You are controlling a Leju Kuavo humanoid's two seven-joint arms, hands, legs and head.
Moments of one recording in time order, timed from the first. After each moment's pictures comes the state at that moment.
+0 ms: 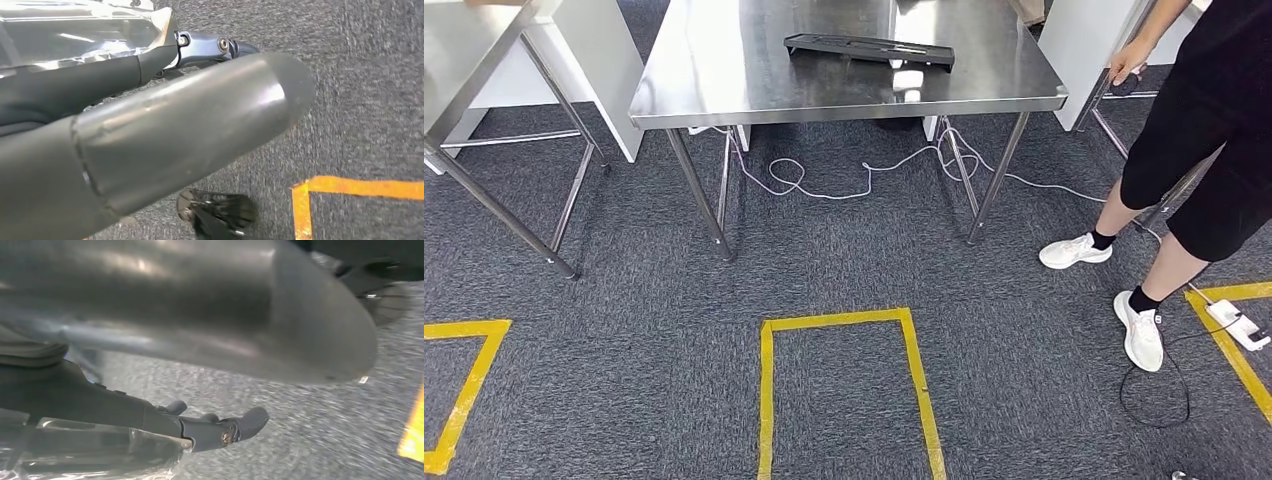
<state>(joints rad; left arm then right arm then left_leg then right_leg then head) -0.10 -0.13 1.32 -0.20 -1.17 0.29 -0.48 -0.06 0.06 0.40 -0.20 0.04 -0.31 0.07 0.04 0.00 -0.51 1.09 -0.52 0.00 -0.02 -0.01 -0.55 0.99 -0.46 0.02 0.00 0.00</state>
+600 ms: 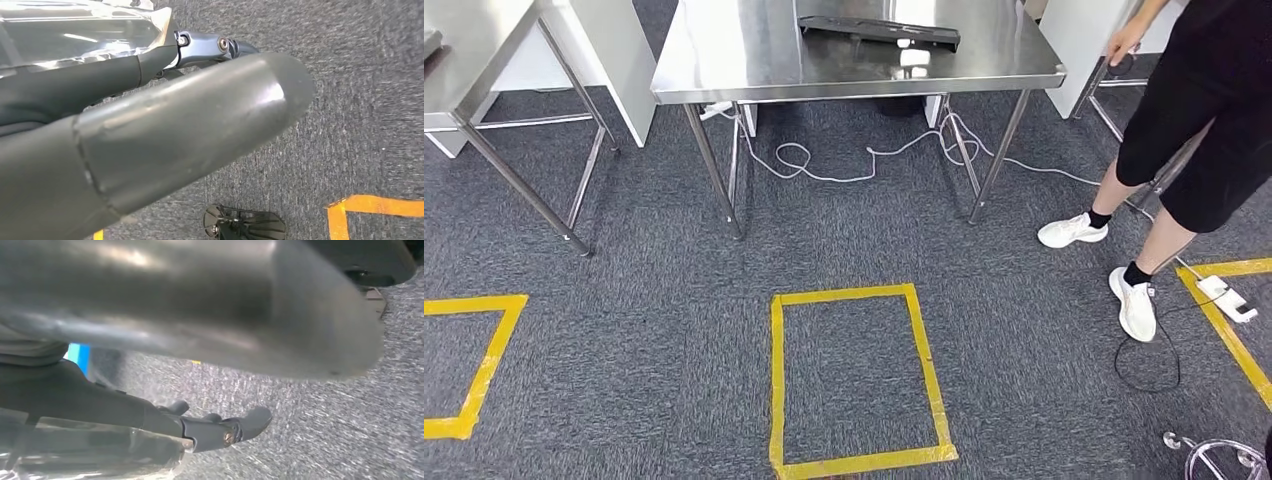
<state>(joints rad) -0.10 -0.13 1.32 -0.20 -1.18 0.28 -0.49 -0.07 0.06 0.42 -0.18 0.01 -0.27 0.12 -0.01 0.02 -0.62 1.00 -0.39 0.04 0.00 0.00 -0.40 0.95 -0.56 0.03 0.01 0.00</state>
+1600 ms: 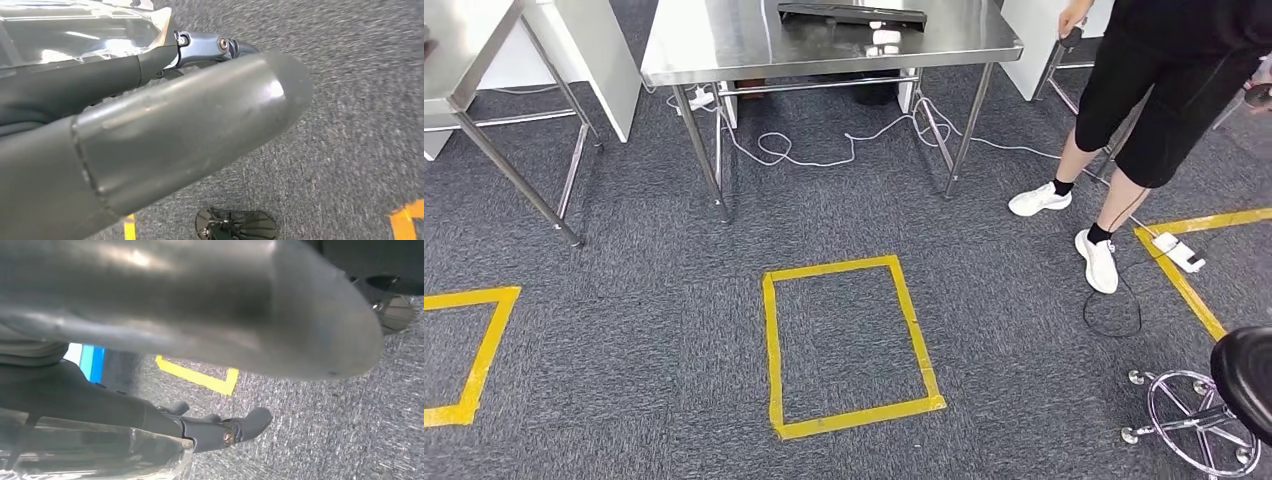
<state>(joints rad) -0.09 -0.13 1.32 -0.20 -1.18 0.29 -0.49 -0.06 0.04 0.42 -0.18 0.02 -0.23 0.11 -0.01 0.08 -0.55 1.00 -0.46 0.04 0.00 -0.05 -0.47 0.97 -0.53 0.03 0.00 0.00</state>
